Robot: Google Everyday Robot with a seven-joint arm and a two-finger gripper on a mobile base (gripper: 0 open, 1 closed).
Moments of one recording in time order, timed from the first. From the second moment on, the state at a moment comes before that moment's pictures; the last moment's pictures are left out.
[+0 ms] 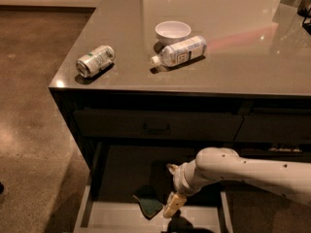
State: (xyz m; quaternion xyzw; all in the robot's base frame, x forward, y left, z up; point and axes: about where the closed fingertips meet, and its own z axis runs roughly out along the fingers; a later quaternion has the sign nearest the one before) arm 0.453 -0.059 0.487 -0.64 0.72 0.17 0.21
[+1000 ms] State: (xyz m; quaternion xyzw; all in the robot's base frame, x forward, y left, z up) arm 0.414 0.009 0.420 -0.57 0.74 0.23 0.26
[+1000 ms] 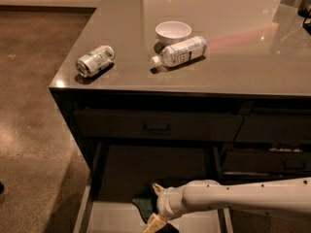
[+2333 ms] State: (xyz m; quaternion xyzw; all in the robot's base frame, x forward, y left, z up) arm 0.428 0.014 0.379 -0.49 0.79 0.23 0.29
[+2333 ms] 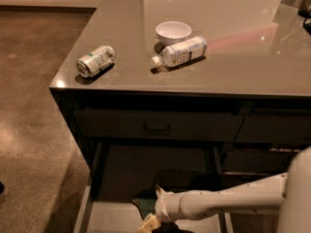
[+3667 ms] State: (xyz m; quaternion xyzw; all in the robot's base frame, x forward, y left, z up) arm 0.451 0.025 0.342 -0.44 0.81 0.21 0.33
